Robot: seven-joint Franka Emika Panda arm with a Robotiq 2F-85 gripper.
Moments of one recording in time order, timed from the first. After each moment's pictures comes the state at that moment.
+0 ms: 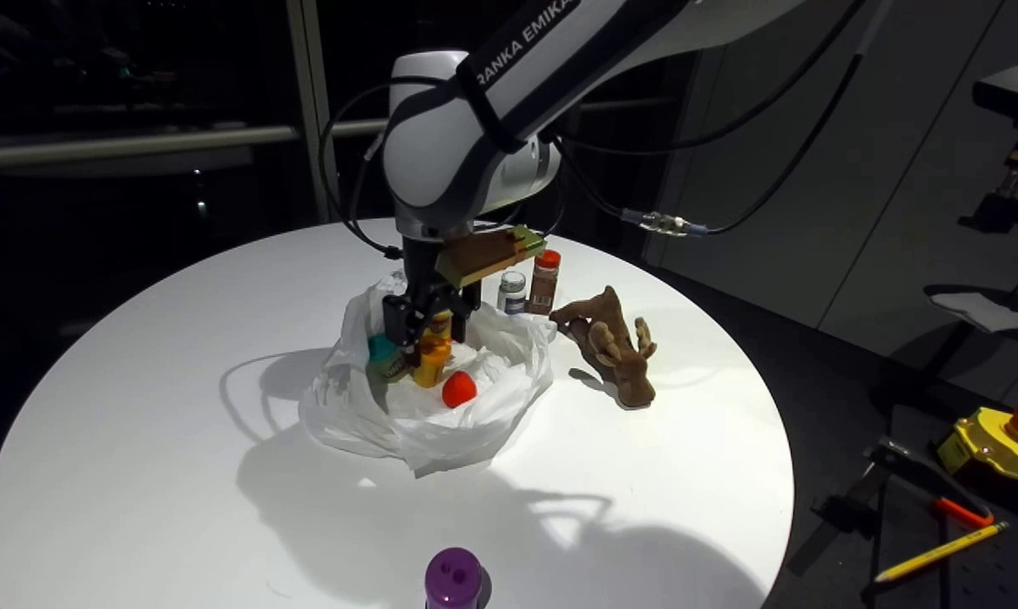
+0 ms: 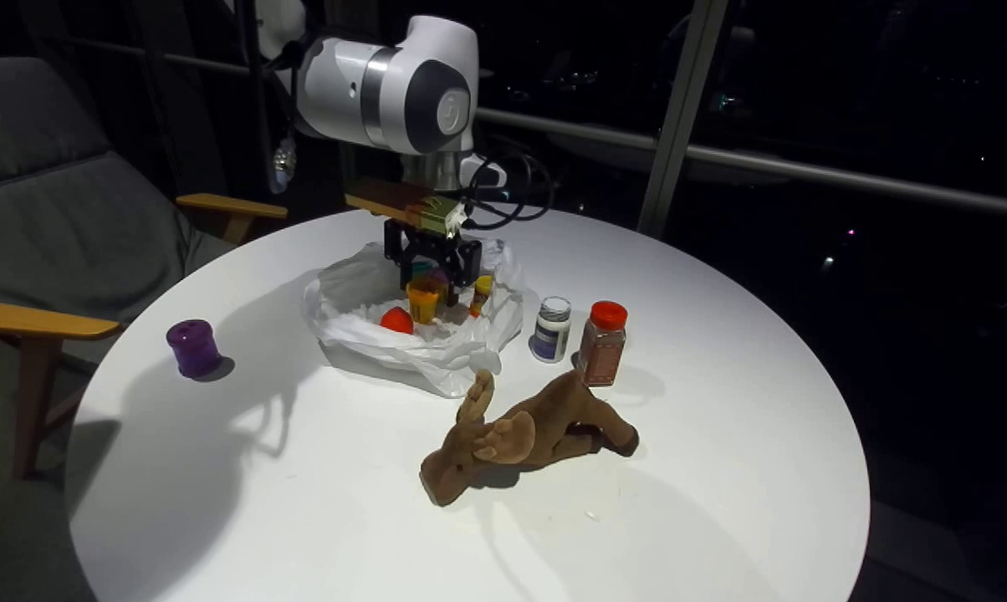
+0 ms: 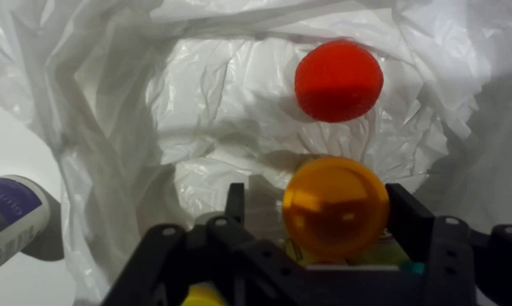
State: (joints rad) arm 0.15 0.94 0.01 -1.40 0.01 2.31 0.10
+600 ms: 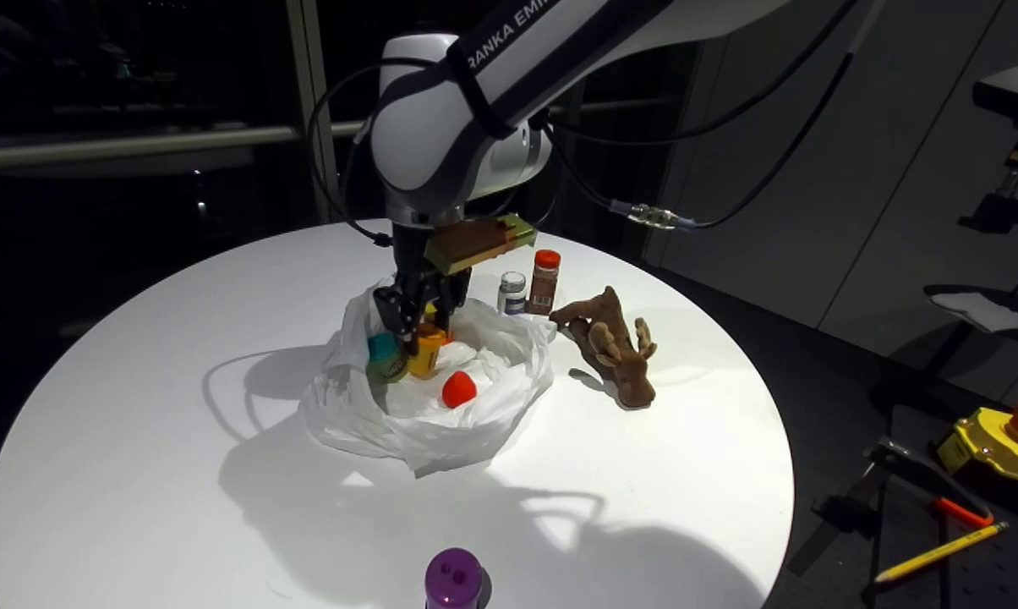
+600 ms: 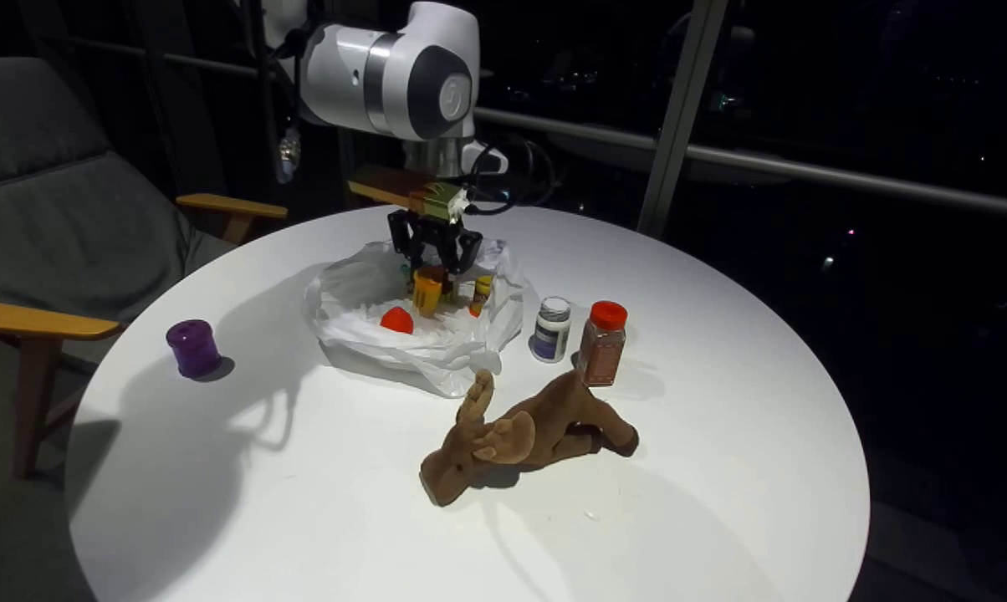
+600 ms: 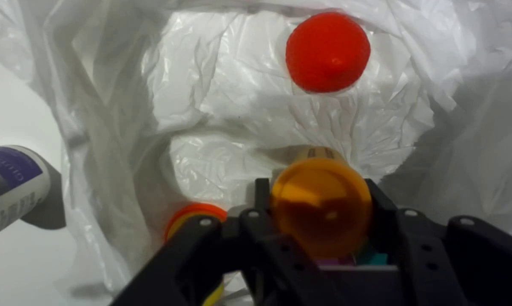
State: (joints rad) arm 0.16 0.94 0.01 -1.36 0.00 2.29 0.11
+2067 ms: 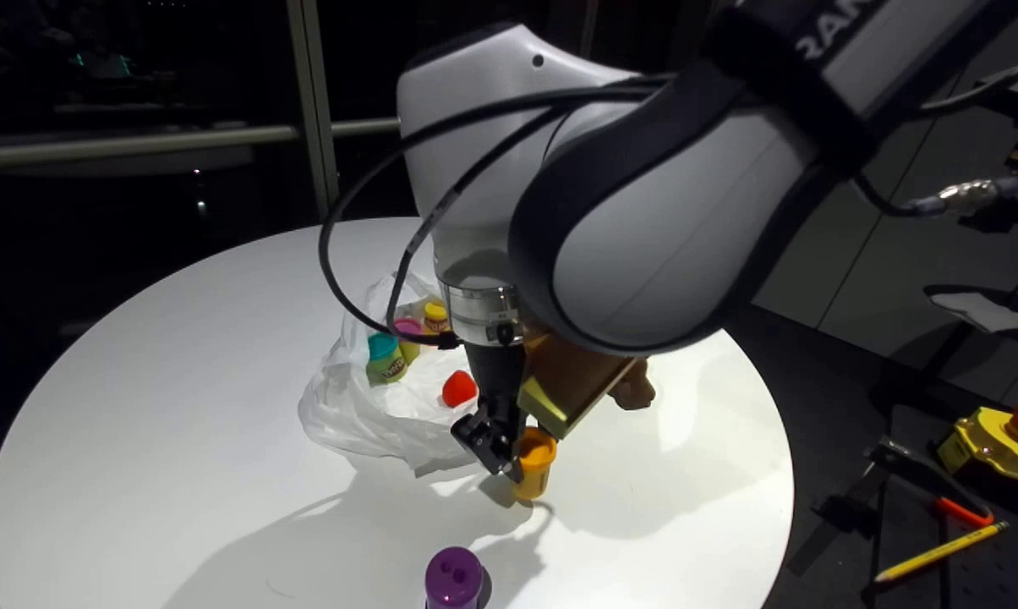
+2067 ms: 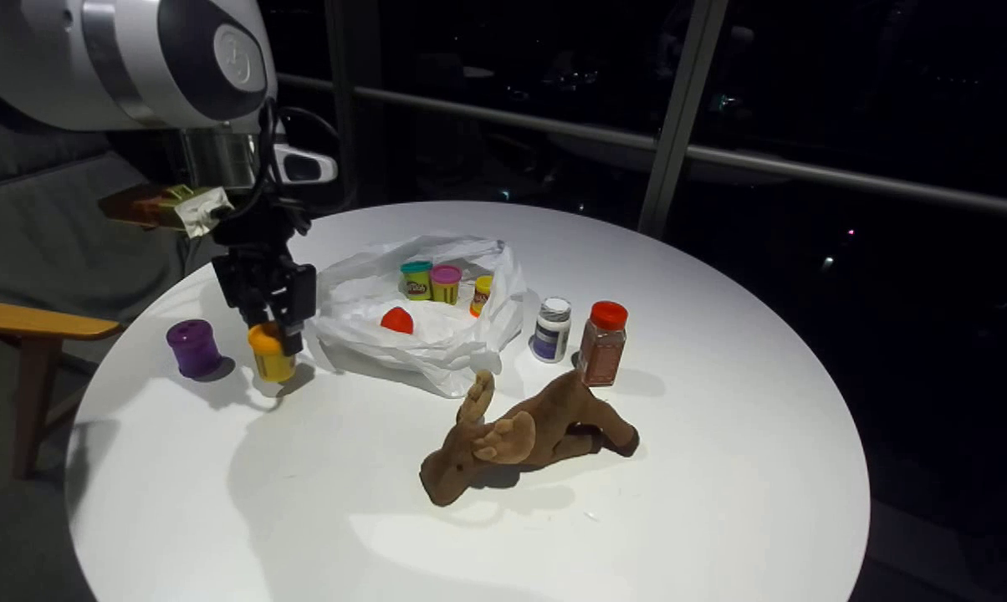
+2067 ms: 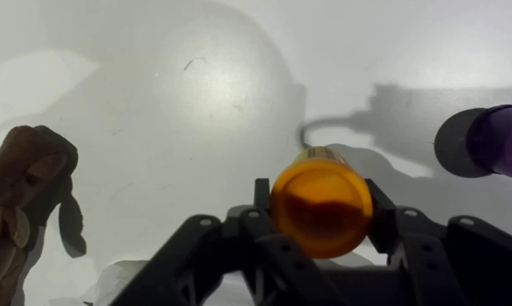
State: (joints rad) arm 0.39 0.52 -0.01 -2.09 -0.20 2.41 0.57
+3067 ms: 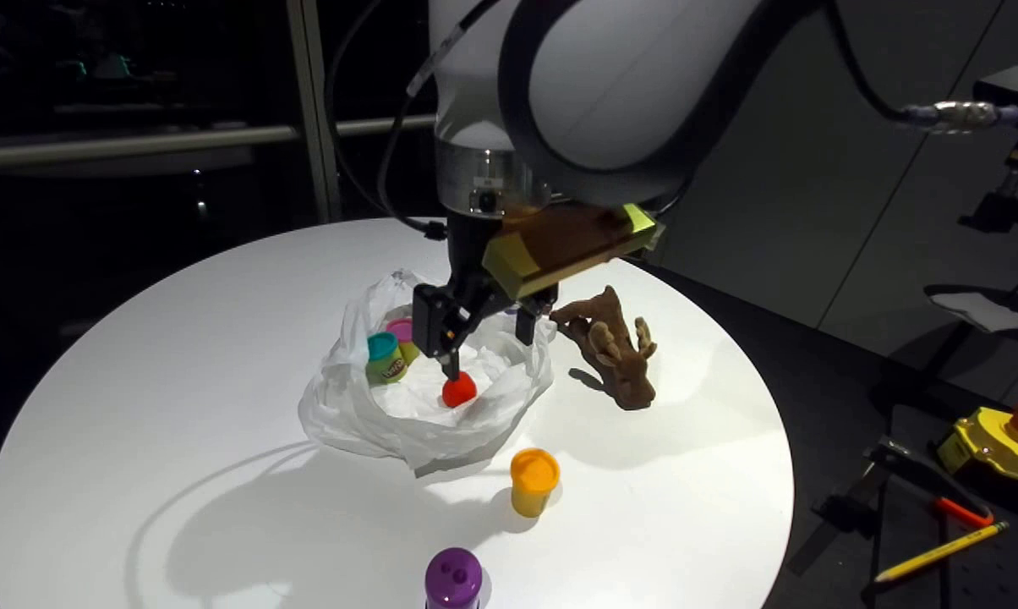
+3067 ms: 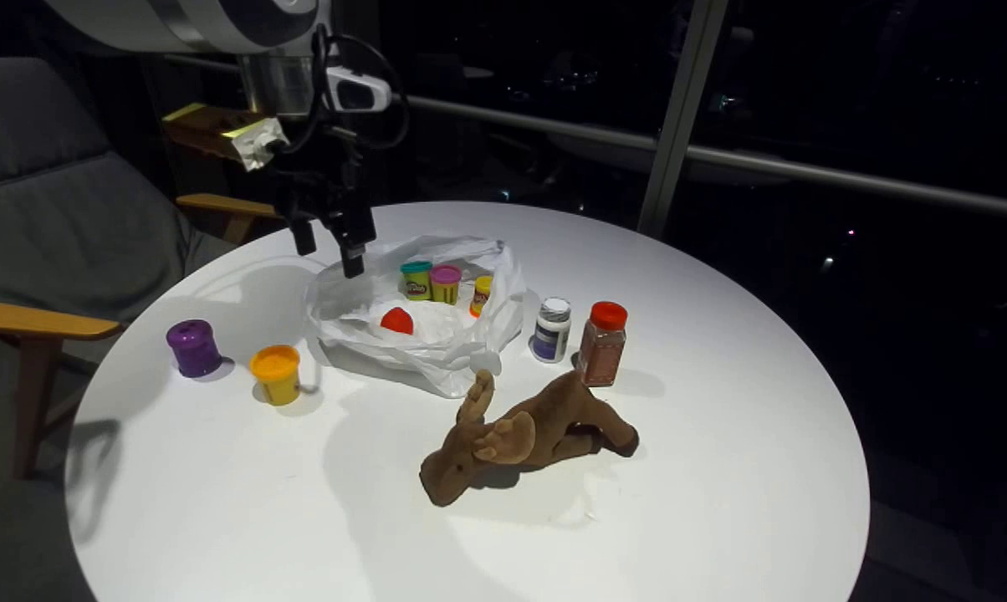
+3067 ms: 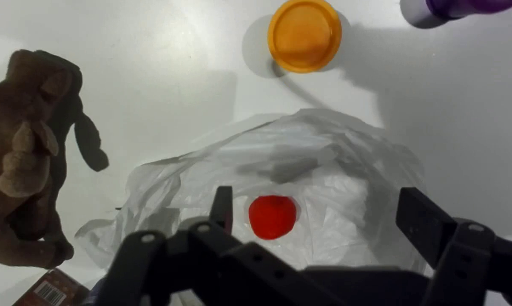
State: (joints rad) arm 0.32 0.43 -0.01 -2.05 -0.13 2.48 0.55
